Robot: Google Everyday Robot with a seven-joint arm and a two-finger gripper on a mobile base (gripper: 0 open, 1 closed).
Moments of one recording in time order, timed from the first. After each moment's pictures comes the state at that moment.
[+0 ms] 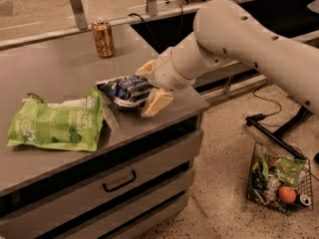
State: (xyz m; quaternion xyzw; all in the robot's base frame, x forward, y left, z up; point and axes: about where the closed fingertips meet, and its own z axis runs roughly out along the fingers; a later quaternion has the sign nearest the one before) arm 0.581 0.024 0.869 -0.75 0.55 0.07 0.36
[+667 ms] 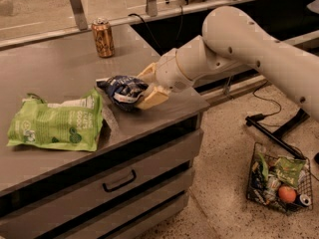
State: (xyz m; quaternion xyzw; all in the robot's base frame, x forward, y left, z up) arm 0.587 0.035 0.865 -0.71 0.57 0.17 0.38
